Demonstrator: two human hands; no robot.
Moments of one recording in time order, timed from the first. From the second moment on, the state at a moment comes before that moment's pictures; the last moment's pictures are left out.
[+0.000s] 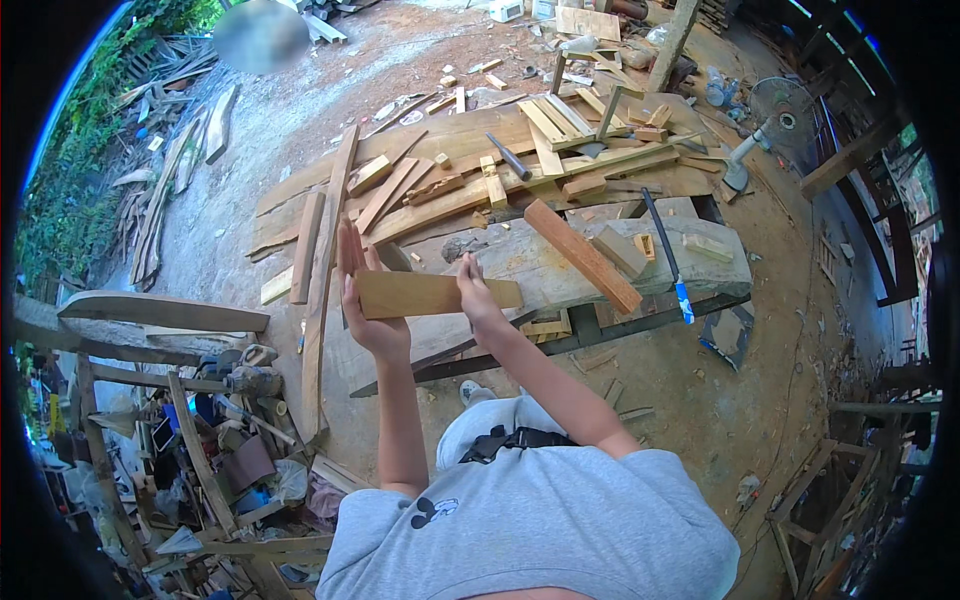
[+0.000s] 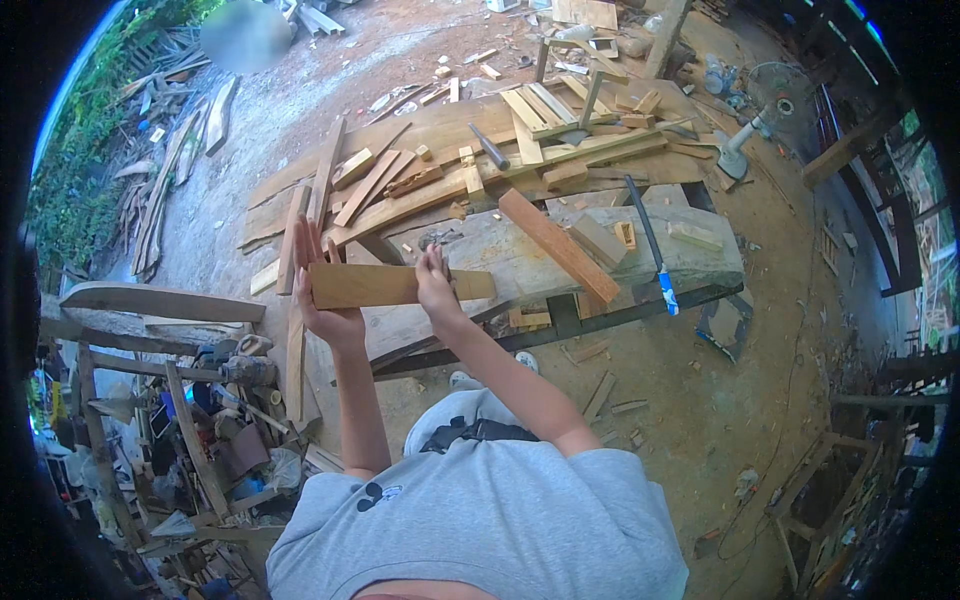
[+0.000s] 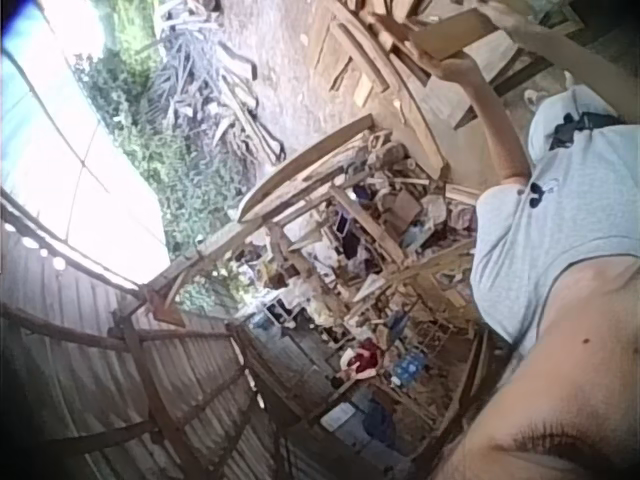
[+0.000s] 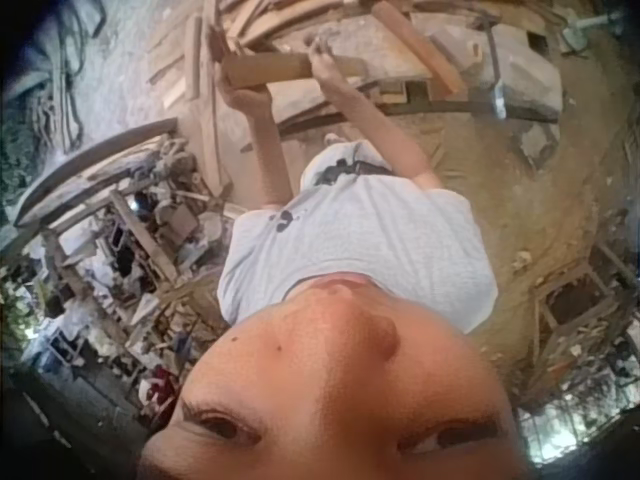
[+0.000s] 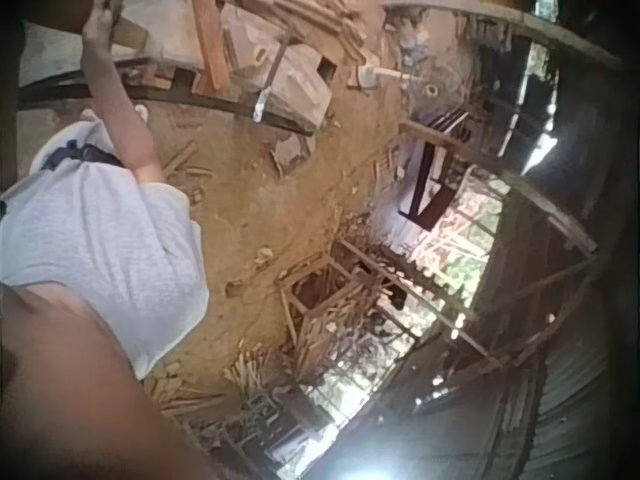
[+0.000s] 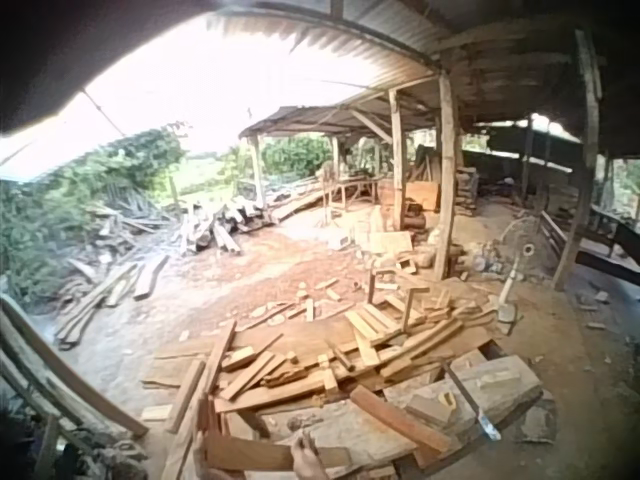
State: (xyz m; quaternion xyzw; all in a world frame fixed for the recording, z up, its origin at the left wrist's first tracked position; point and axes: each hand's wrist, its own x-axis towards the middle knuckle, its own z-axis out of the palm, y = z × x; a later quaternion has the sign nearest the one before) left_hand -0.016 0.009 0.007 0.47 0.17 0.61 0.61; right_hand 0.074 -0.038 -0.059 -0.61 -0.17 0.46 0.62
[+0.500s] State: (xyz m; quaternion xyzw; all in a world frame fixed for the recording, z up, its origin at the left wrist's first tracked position) left_hand -0.017 0.015 0.008 0.54 0.14 0.57 0.61; right_hand 0.078 -0.027 -0.048 -0.66 -0.21 0.44 0.58
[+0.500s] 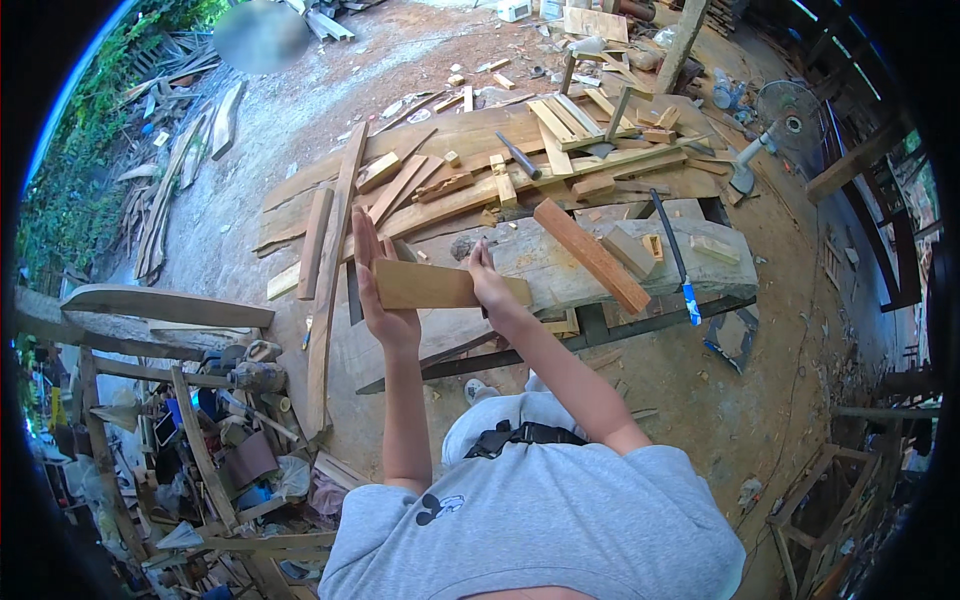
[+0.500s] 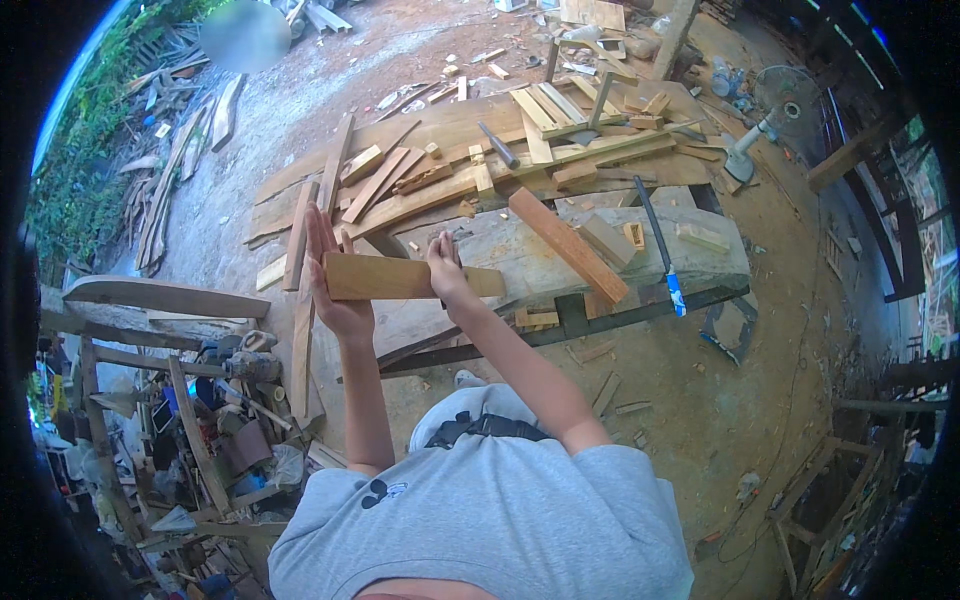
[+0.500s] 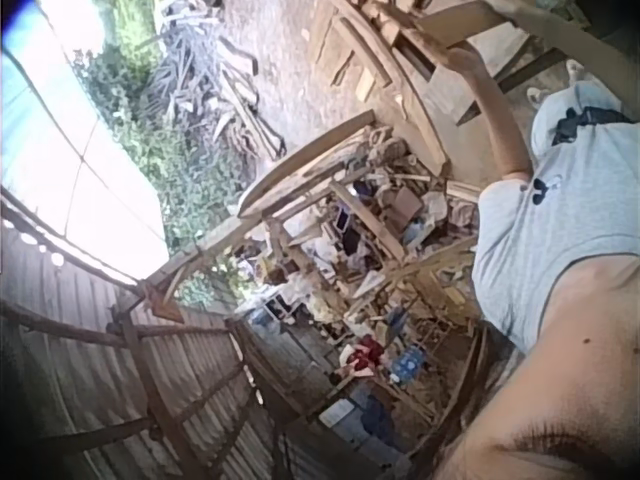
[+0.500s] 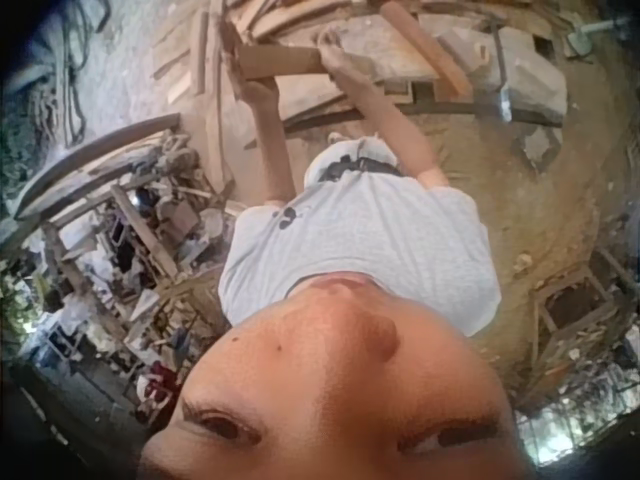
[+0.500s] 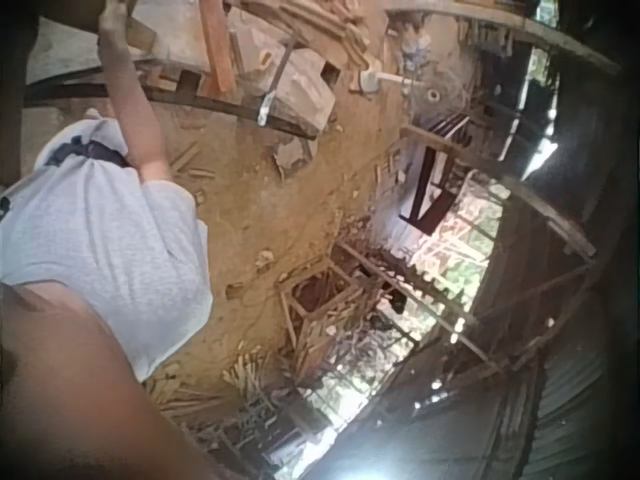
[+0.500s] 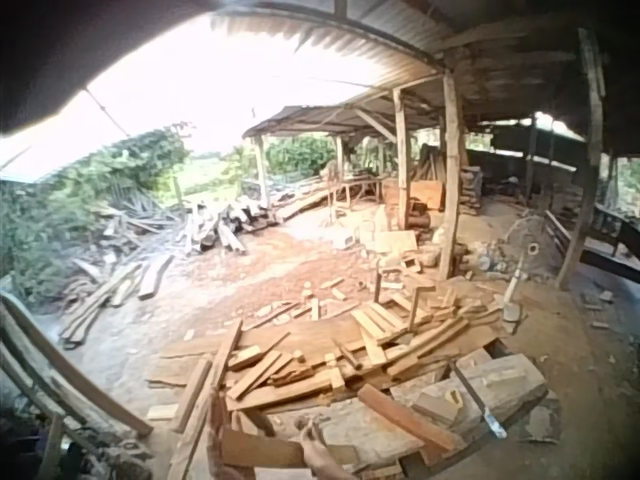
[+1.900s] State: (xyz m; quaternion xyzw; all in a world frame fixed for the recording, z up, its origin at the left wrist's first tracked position) left_hand -0.018 0.015 0.010 0.52 0.11 0.51 0.68; right_hand 0.021 -0.044 0.054 -0.52 -0.60 0.16 0.59
